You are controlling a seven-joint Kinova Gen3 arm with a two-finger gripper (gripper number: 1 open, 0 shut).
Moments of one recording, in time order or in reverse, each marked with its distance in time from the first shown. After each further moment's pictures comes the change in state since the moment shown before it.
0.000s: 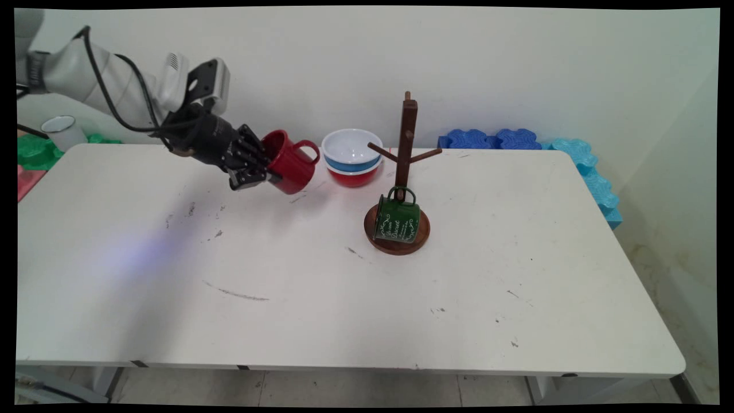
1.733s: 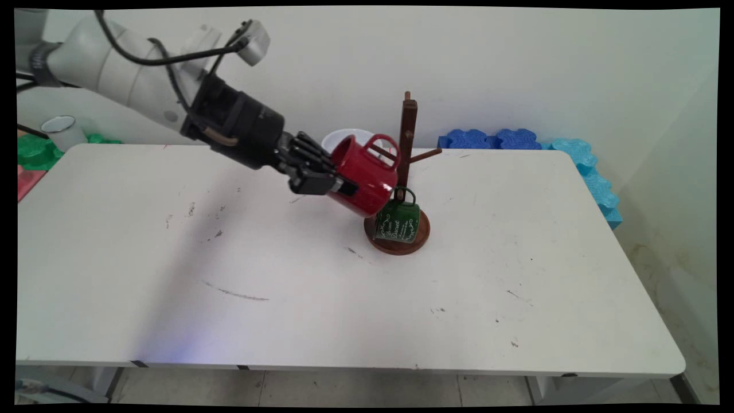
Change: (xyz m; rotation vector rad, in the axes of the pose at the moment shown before) arm 0.094 0.064 -0.011 -0.253 0.254 -0.319
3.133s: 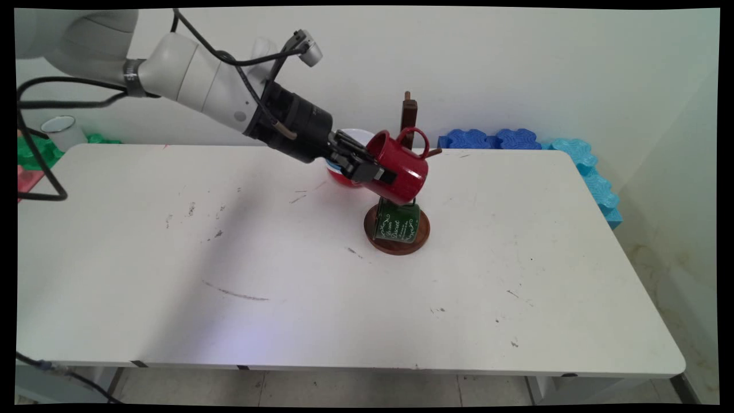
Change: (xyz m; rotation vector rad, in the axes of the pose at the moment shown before) arm 0.017 -0.032 0.060 0.016 0.044 -0.096
